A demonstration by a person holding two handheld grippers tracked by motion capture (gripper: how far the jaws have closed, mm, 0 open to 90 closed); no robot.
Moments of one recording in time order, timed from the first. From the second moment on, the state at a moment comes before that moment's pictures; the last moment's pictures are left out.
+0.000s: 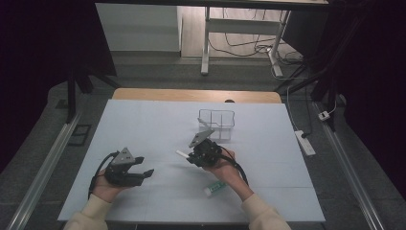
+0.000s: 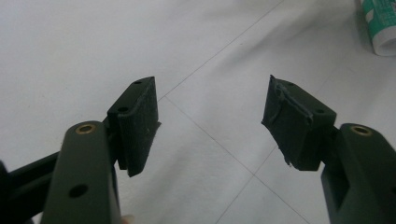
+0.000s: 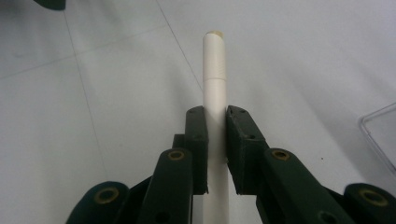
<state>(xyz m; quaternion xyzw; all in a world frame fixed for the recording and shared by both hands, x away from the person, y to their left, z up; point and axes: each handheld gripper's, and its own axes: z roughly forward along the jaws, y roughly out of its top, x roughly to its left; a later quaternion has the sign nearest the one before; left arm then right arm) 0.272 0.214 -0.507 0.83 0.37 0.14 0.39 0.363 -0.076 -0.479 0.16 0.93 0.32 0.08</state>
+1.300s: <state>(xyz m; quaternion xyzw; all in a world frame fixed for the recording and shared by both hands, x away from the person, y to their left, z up) 0.272 0.211 -0.508 0.84 0.36 0.14 0.38 0.360 -0.090 -0.452 0.17 0.90 0.38 0.11</state>
